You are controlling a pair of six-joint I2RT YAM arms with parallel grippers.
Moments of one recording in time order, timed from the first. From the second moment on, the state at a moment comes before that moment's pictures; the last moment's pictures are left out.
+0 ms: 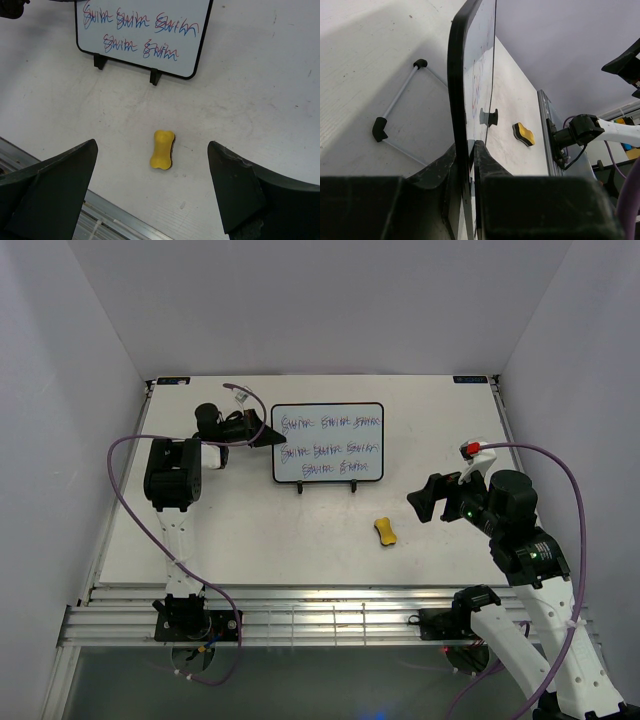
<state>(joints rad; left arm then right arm) -0.03 2.32 1.32 1.01 1.33 -0.83 0.29 0.60 0.82 -0.61 -0.25 0.15</state>
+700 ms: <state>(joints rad) -0.03 2.24 1.27 1.29 1.32 -1.04 0.29 0.62 0.78 -0.56 -0.24 0.18</state>
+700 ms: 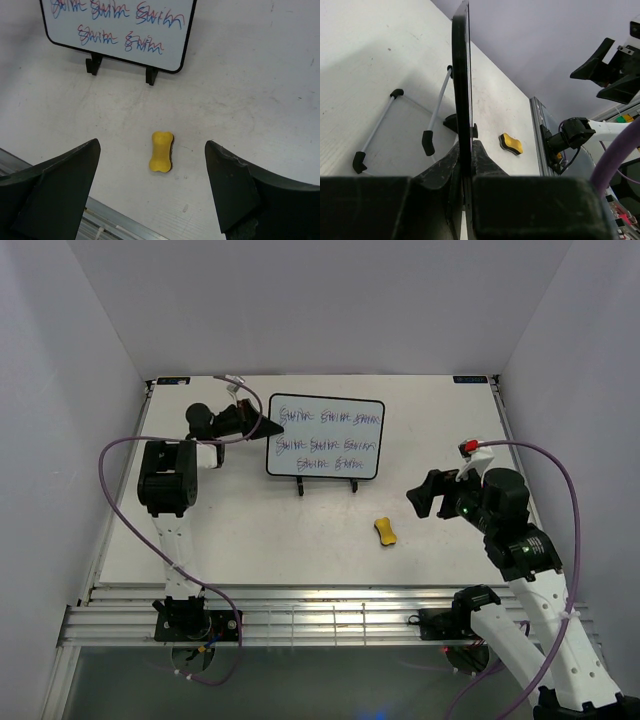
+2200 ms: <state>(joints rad) -0.03 1.38 1.01 0.48 0.98 -0.96 0.62 1.36 0.74 -0.49 0.04 0.28</state>
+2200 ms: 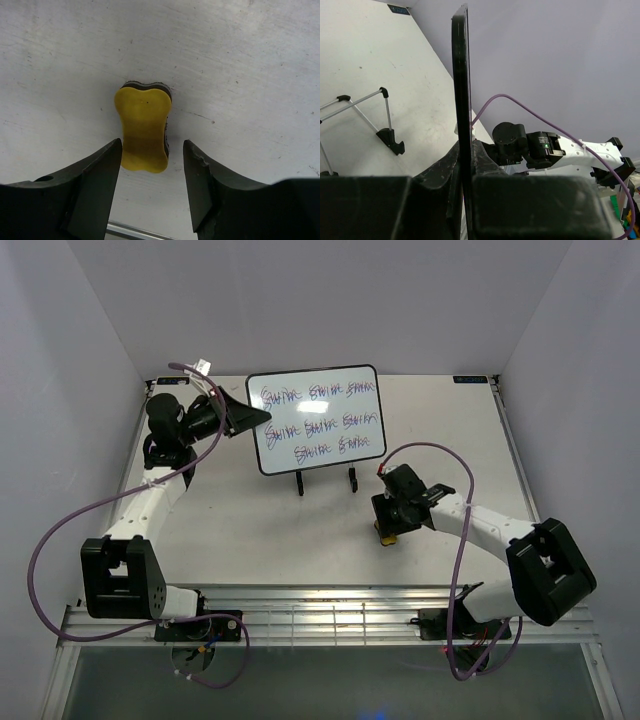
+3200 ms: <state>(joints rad) -0.03 1.38 0.99 0.45 1.01 -0.90 0.65 1.46 0.77 -0.46 0.06 0.26</state>
